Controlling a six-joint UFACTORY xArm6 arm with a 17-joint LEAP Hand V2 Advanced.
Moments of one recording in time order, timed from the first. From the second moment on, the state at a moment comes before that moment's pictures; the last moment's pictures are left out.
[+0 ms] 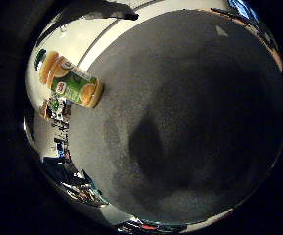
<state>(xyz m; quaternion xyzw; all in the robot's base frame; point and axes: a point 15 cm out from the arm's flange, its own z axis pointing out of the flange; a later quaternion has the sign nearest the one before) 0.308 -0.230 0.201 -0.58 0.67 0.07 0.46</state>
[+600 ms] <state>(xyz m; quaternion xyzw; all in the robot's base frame) 0.349 -0.199 0.211 -0.60 0.64 0.07 0.48</state>
